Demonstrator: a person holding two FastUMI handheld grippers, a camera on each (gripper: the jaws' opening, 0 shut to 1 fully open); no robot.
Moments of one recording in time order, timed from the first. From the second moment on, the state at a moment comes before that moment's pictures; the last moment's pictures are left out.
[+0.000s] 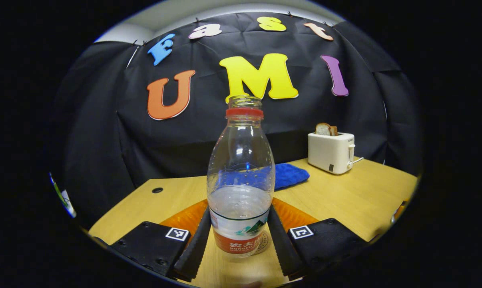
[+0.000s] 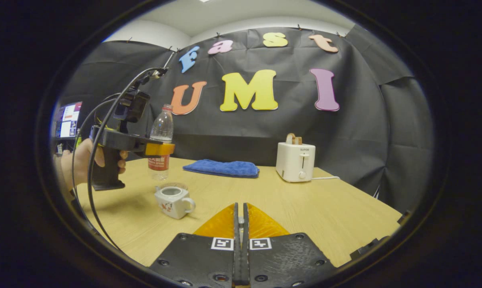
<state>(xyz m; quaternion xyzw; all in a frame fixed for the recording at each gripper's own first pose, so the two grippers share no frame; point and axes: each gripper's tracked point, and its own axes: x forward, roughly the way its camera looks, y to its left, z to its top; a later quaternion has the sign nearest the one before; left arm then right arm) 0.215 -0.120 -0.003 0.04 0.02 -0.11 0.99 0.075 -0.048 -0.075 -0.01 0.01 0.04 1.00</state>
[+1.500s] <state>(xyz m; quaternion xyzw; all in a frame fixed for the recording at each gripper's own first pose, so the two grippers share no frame) 0.256 -0.134 -0.053 -0.02 0.03 -0.11 0.99 0.074 -0.050 -0.079 -0.04 0.02 0.03 1.00</state>
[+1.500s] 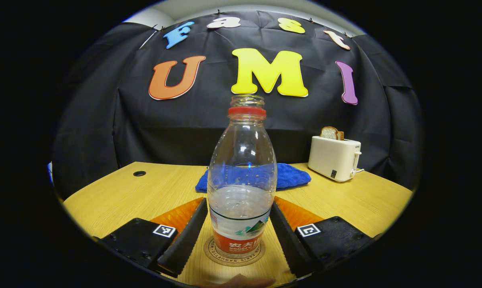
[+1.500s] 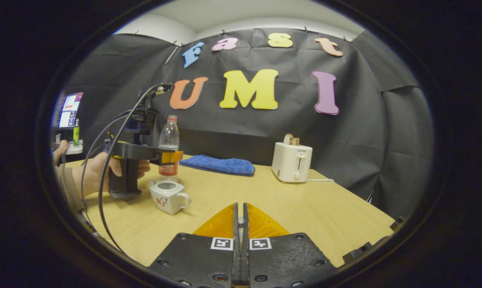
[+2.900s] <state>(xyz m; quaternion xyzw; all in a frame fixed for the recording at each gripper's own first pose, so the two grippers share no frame) 0.032 -0.077 -0.017 -0.04 0.02 -0.13 0.99 0.063 -0.008 -0.045 -0.04 0.03 0.02 1.00</state>
